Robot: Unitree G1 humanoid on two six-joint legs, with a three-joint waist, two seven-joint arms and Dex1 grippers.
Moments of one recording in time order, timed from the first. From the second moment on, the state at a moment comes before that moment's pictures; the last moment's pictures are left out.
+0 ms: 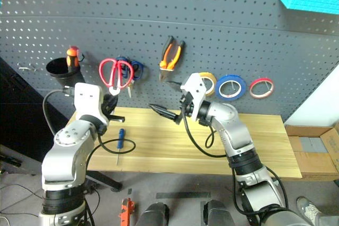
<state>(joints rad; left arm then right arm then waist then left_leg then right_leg) -0.31 0.36 0.21 -0.38 -0.09 0.75 -0.20 -0.66 -0.14 0.20 0.05 0.28 0.27 0.78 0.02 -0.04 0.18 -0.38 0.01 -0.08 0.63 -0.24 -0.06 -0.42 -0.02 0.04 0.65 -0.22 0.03</state>
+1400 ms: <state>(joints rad) -0.31 0.35 0.22 -0.25 -0.18 0.87 -0.17 -0.65 -0.14 0.21 0.08 0.26 0.25 0.76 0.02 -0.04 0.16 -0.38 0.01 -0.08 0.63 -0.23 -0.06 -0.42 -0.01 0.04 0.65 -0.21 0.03</state>
